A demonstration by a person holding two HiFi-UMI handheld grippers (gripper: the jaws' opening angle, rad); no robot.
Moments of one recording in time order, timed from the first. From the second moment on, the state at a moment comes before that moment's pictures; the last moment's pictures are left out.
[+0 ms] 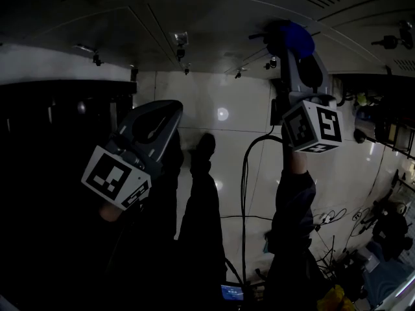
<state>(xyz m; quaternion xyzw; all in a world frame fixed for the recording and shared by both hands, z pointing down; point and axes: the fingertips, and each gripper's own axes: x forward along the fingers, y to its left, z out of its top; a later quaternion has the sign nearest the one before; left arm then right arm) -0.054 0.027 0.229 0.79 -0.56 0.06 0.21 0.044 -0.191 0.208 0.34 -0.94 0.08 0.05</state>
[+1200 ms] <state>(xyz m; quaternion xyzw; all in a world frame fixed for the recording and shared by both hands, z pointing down) -0.122 0.072 0.225 0.79 -0.57 0.06 0.22 -0.153 -0.062 0.247 0.19 -0.98 0.03 0.08</state>
